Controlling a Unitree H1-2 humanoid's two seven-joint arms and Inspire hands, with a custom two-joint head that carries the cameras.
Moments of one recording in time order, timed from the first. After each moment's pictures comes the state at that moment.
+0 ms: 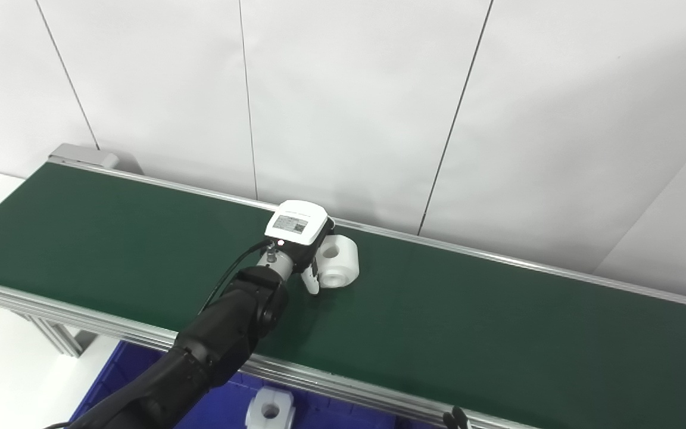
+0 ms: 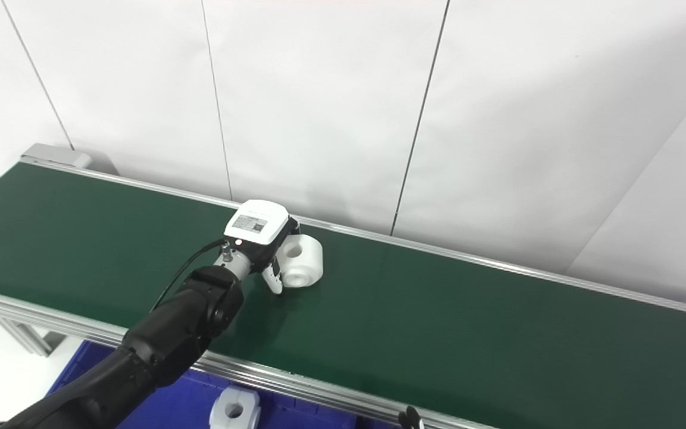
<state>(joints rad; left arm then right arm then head) -0.54 0.23 -0.49 0.47 1.04 0.21 0.04 0.48 -0.02 0.32 0.03 -0.11 -0.42 -0.09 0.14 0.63</state>
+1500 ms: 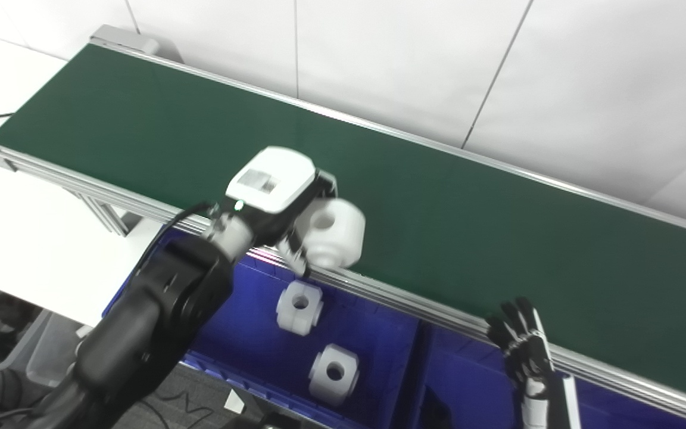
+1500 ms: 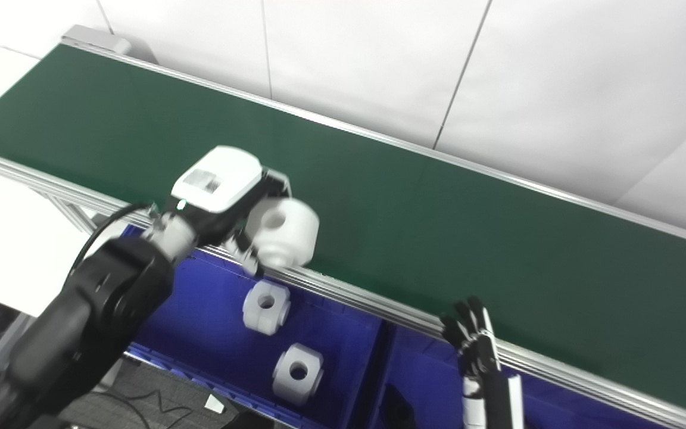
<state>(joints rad) 0.09 0.37 -0.27 -0.59 1.11 0.24 -0.50 0.47 -0.07 0.21 -0.21 0.03 -0.27 0.03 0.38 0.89</state>
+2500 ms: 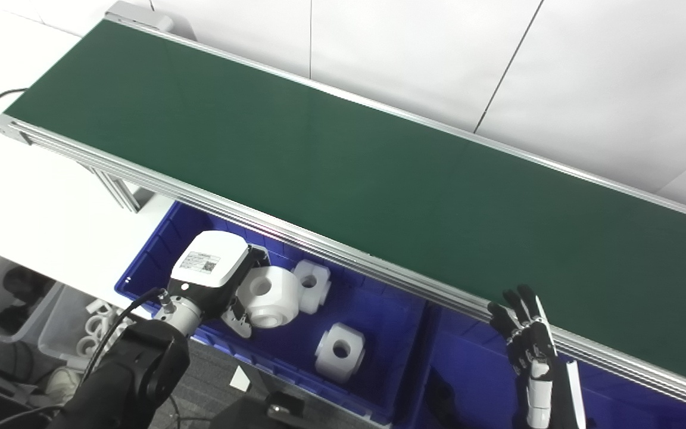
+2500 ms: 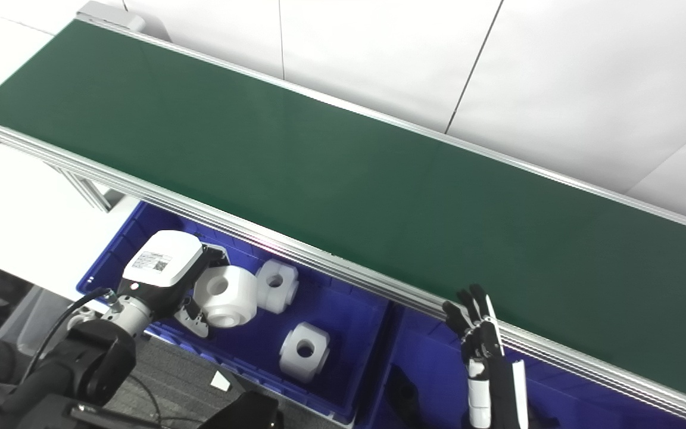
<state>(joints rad) 0.35 0.32 -0.18 -0.29 1.11 0.10 -0.15 0.46 -0.08 0.20 -0.22 0.03 -0.21 0.07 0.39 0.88</state>
